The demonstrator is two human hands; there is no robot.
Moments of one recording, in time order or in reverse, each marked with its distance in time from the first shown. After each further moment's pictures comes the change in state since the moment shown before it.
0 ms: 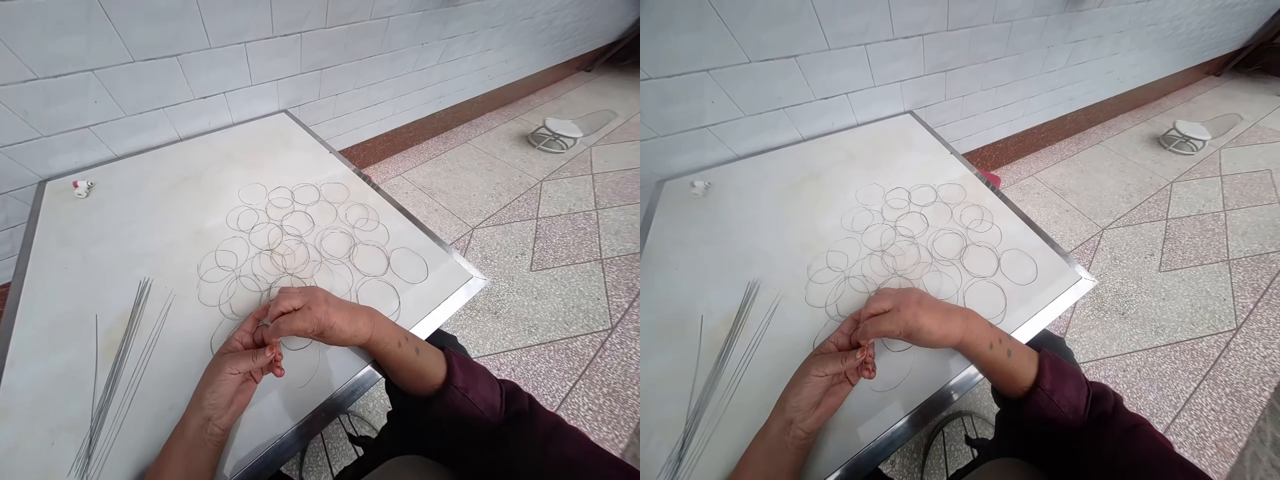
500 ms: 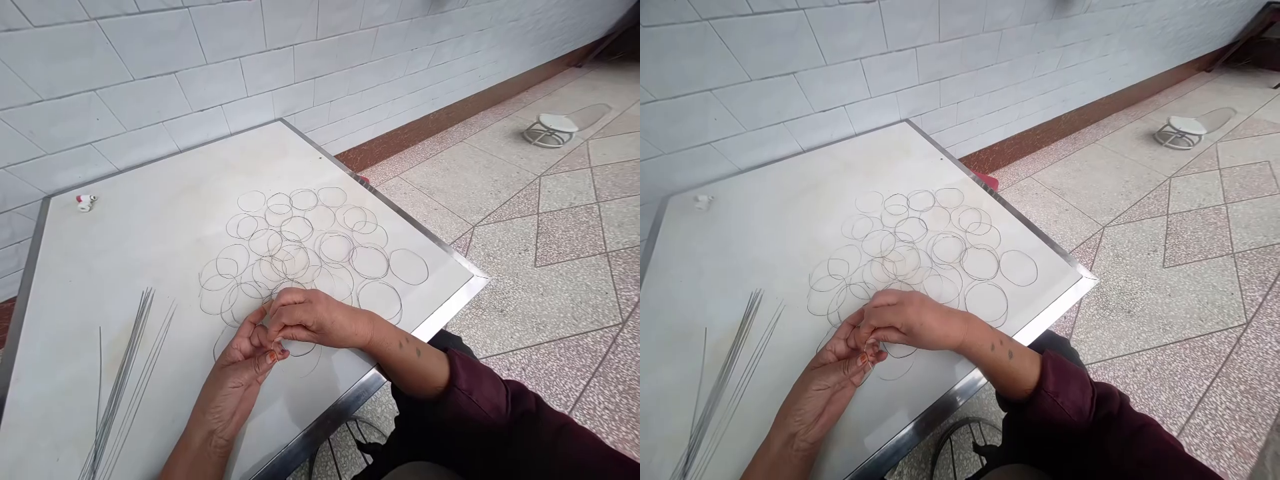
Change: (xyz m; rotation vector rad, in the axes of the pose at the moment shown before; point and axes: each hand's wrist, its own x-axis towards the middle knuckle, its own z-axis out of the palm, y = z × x) left_hand 0.001 -0.001 0.000 0.036 0.072 0.072; right_hand 0.001 0.006 0.004 0.000 0.149 -0.129
